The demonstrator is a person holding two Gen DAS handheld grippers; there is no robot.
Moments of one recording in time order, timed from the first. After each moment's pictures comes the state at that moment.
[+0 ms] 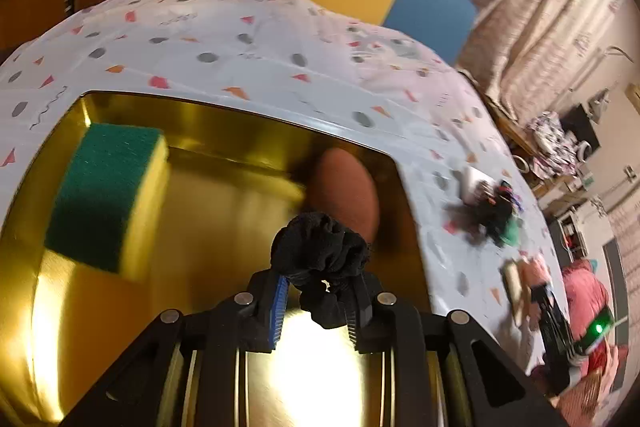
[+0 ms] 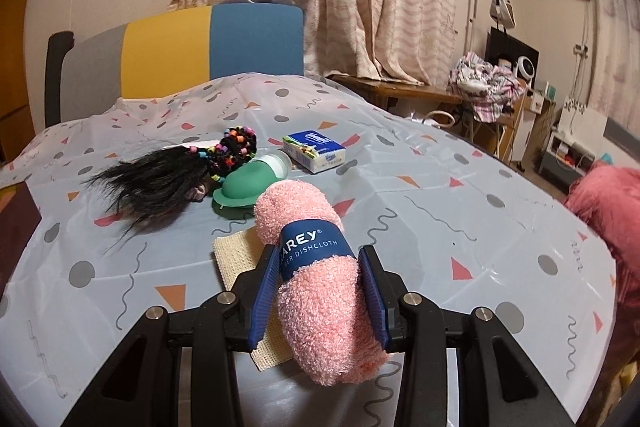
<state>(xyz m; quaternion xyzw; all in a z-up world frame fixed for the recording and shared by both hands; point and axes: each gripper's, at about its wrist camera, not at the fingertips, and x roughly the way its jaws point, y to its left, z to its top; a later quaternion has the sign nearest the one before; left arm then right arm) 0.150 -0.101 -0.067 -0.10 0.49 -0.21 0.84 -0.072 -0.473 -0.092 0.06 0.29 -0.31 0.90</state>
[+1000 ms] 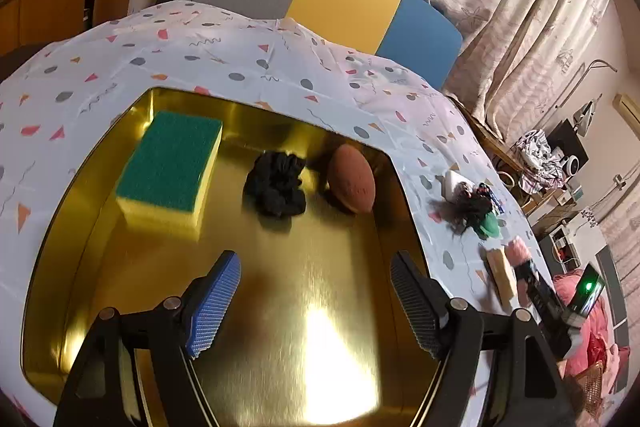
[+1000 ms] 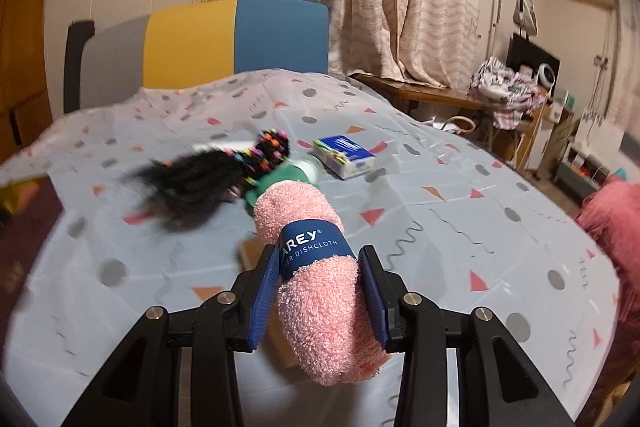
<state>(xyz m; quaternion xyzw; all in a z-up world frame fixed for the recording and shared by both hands) 0.076 -0.046 -0.048 -0.13 0.43 -0.23 0.86 -0.064 -0.459 -0.070 0.07 0.30 -0.27 0.91</state>
